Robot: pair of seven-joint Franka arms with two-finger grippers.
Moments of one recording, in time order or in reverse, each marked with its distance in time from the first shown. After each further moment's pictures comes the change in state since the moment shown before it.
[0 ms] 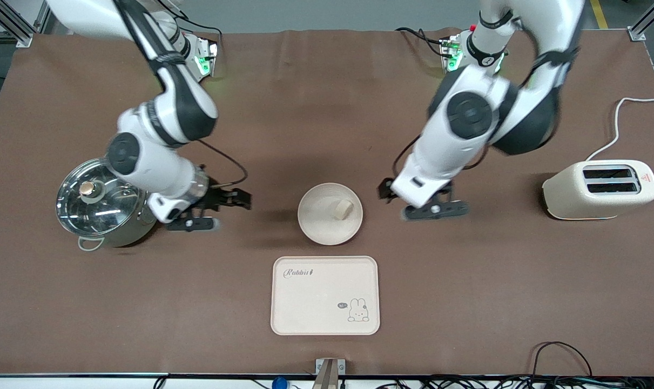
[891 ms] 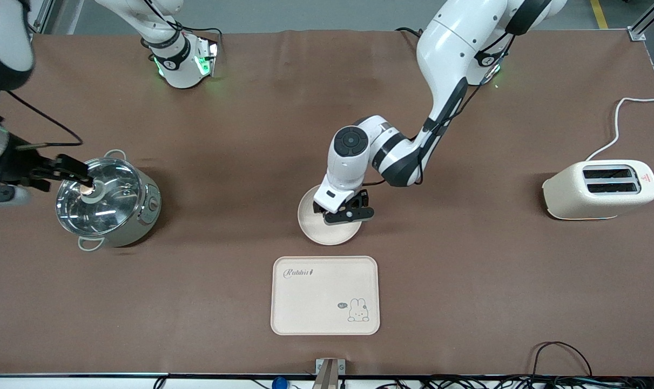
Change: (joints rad) left arm -0.195 0.309 0.004 0.009 0.196 0.367 -0.336; right arm -0.336 -0.188 -0.045 0.214 -0.154 -0.426 -0.347
